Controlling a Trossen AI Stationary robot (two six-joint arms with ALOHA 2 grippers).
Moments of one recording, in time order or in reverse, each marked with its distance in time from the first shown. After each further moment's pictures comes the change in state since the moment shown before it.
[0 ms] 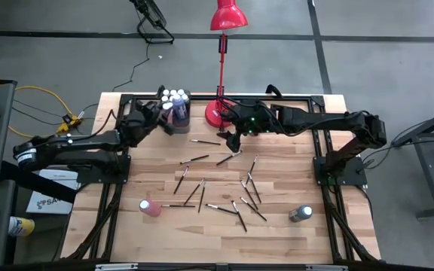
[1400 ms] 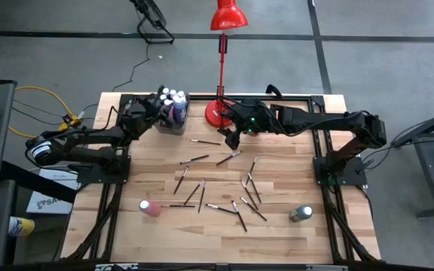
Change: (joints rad) left arm 0.232 0.234 -0.040 0.271 0.244 0.022; right arm -0.001 0.001 0.000 0.000 0.081 0.000
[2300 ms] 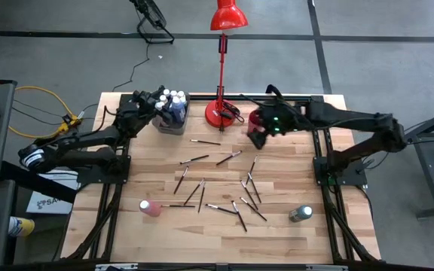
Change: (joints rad) left arm 0.000 -0.132 0.027 -0.012 0.021 0.045; right arm 0.006 -0.221 -0.001 -0.509 -0.037 0.374
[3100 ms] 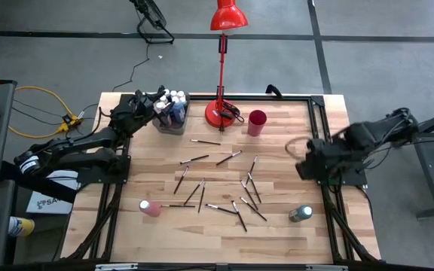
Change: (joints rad) left arm 0.000 -0.100 0.000 -0.037 0.186 -0.010; right arm 0.561 -0.252 -0.050 -0.653 -0.223 1.180
